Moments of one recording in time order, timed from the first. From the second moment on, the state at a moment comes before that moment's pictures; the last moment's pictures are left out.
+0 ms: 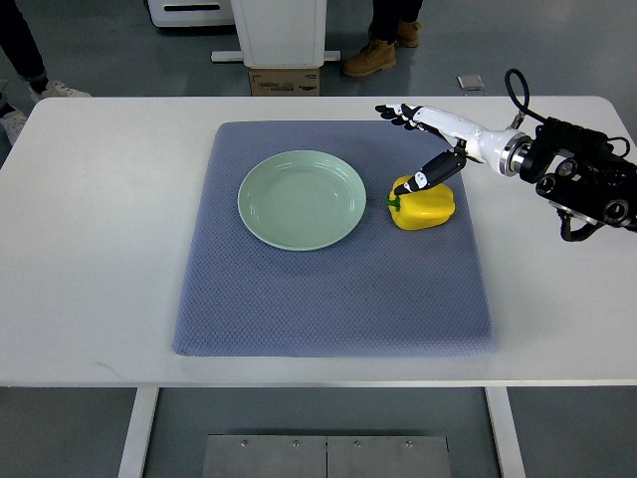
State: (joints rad) left arm 0.01 0.00 -0.18 -0.23 0.04 0.15 0.01; right arm 1.30 -0.30 -0.34 0.73 -0.57 0.01 0.48
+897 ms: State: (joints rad) left arm 0.02 0.00 -0.18 -0.23 0.04 0.15 0.01; right arm 1.37 -0.35 -0.61 0.90 -0.56 -0.12 0.45
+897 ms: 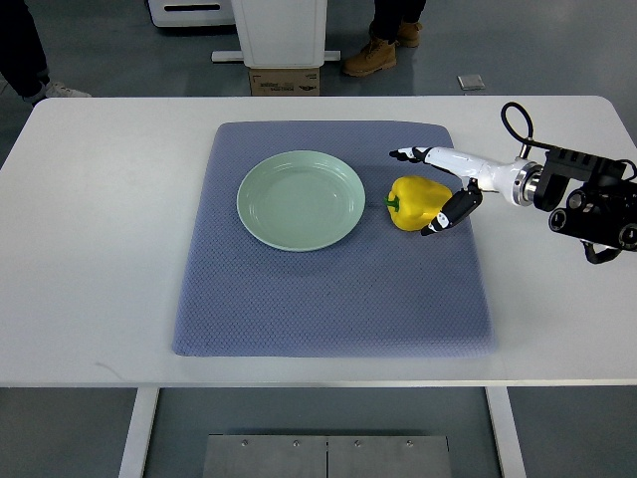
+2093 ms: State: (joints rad) left arm 0.01 0.00 -0.18 -0.23 0.04 0.15 0.01; right arm 1.47 -0.18 -0.63 0.87 -0.46 -0.19 0.43
